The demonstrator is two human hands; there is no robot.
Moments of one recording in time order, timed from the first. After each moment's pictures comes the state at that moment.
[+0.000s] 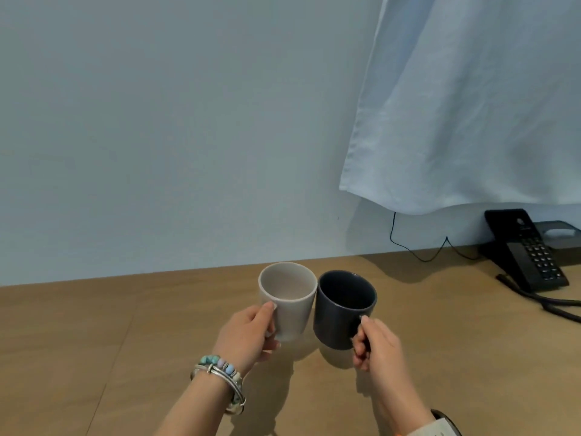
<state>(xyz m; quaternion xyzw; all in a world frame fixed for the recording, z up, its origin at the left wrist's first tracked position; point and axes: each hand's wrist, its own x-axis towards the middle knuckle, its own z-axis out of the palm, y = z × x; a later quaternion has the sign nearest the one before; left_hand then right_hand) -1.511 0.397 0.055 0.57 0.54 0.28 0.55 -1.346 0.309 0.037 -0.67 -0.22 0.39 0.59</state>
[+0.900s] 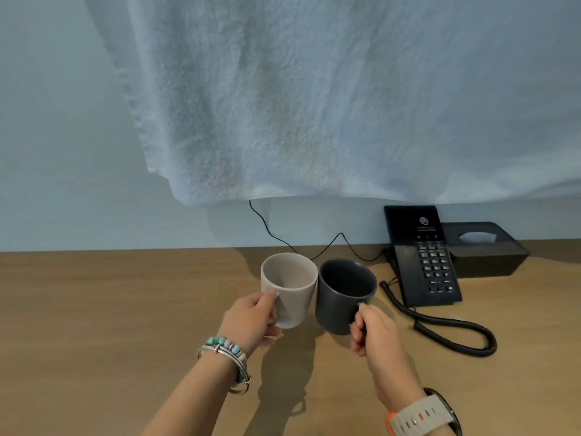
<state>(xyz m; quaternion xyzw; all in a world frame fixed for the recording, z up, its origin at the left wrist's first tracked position) -1.142 0.322 0.039 0.54 0.58 0.27 0.54 -0.972 0.247 0.018 -0.71 -0.24 0.41 0.52</state>
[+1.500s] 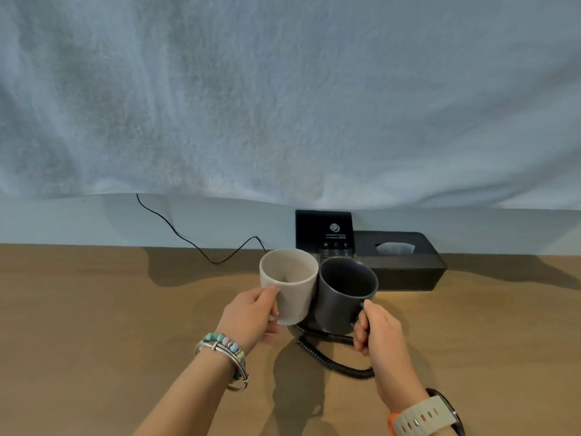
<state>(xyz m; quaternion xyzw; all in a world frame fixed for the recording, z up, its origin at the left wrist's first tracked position) -0.923 0.277 0.043 0.54 0.57 0.29 0.54 -0.751 0.203 0.029 -0.69 -0.28 0.40 0.54</state>
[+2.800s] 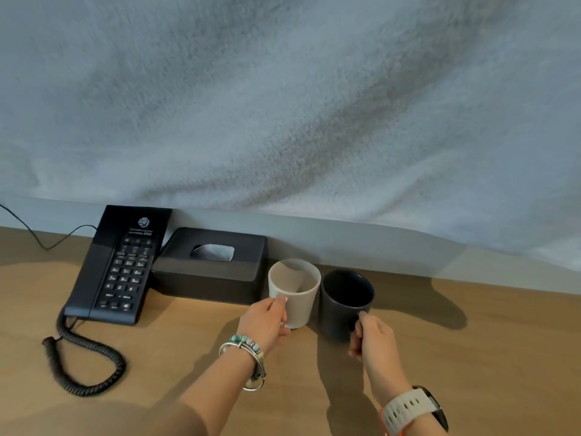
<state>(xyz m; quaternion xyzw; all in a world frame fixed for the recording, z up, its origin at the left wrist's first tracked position) -0.468 0.240 -0.014 0.47 0.66 0.30 0.51 -0.305 0.186 -0.011 -0.71 -0.25 0.46 0.47</state>
